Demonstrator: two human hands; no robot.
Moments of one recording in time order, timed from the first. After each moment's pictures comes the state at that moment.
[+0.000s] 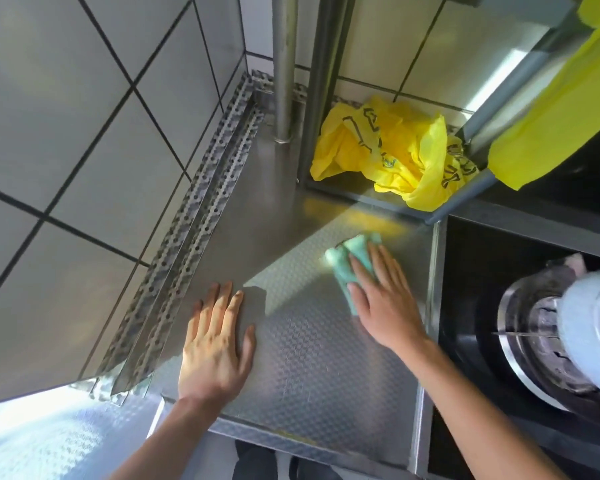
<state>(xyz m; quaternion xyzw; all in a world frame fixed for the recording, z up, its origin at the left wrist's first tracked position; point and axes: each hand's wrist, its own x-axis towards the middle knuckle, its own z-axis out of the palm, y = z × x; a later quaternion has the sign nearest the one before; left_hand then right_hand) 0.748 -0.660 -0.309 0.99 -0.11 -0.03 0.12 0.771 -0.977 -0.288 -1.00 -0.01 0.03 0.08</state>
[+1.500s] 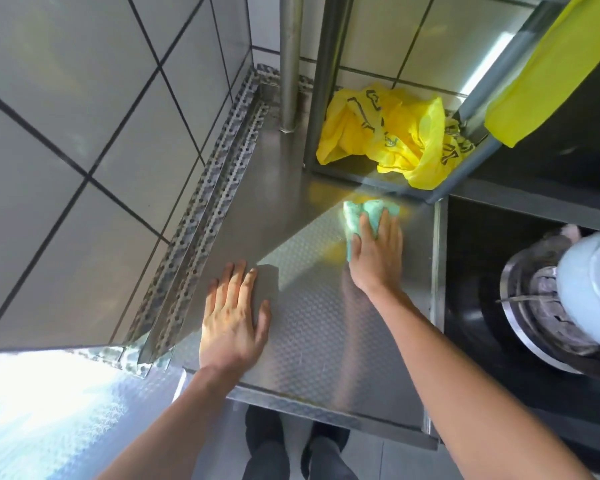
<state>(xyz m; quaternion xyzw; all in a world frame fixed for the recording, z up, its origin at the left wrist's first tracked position) 0.747 -0.660 -0.299 0.98 -0.11 -0.05 0.15 0.807 -0.930 -0.283 -0.97 0.20 0.04 0.10</state>
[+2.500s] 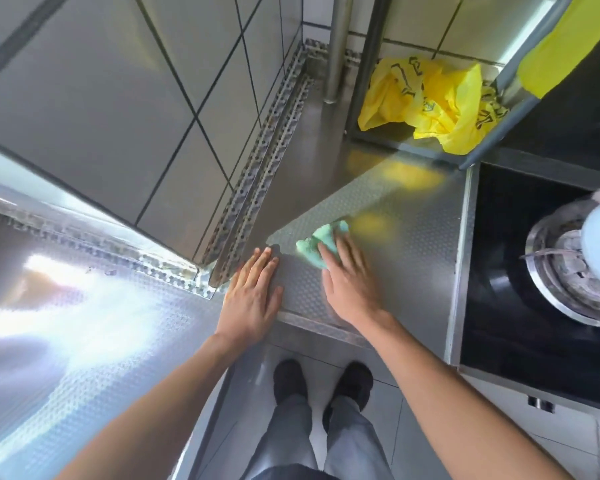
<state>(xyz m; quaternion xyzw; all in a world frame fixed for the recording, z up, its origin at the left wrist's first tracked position) 0.687 -0.586 -0.294 0.97 -0.17 -0.08 0.17 0.691 -0.815 -0.277 -0.99 -0.04 0.08 0.12</state>
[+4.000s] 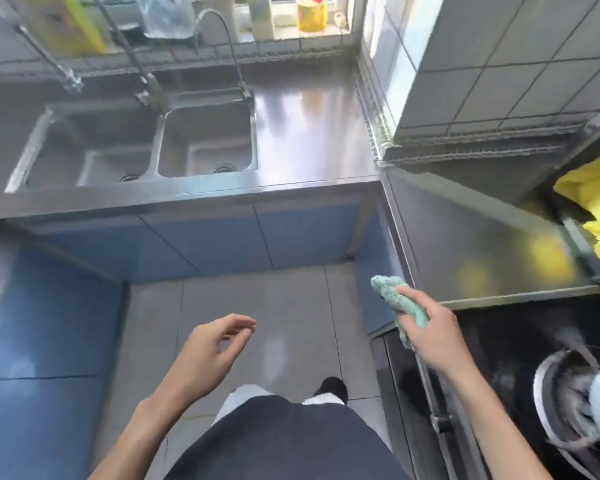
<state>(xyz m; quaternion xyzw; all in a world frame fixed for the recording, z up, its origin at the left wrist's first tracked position) 0.121 -0.837 -0.122 0.80 0.43 0.08 0.42 0.448 -1.019 -0.112 -0.83 -0.27 0.31 0.38</state>
